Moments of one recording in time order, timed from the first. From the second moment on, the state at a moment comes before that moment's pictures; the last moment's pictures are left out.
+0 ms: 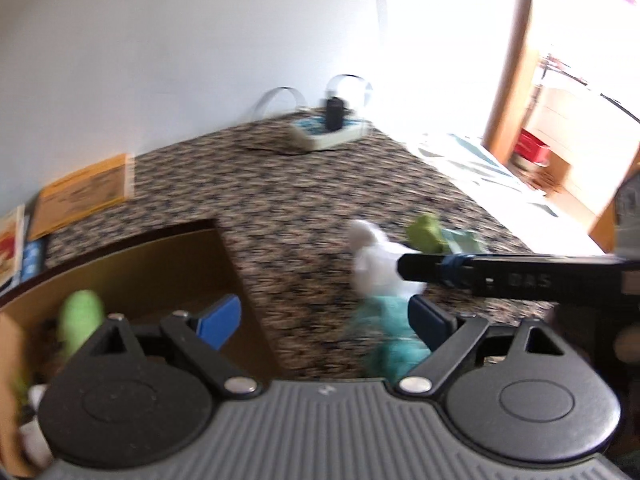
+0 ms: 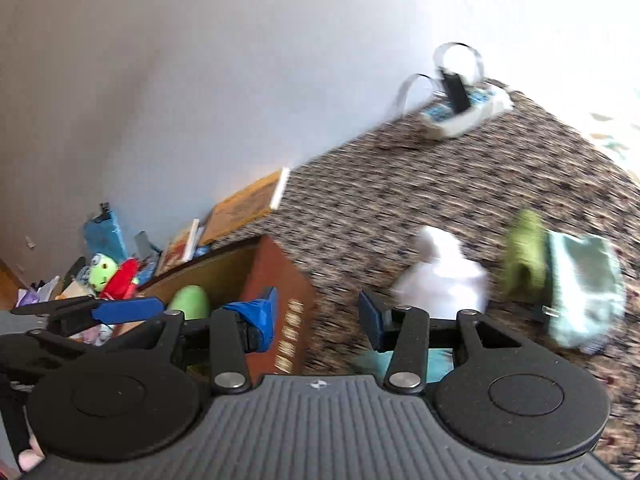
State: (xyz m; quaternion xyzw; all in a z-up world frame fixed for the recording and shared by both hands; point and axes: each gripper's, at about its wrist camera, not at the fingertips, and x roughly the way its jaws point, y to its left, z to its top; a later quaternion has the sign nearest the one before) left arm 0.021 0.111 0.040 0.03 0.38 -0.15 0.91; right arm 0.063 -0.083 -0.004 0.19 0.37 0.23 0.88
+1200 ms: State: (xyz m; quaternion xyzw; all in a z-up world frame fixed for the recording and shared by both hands) left arm 0.034 0.024 -0.076 -0.01 0.53 -0.21 0.82; right arm 0.056 -0.128 -0.088 0.06 0.49 0.29 0.82
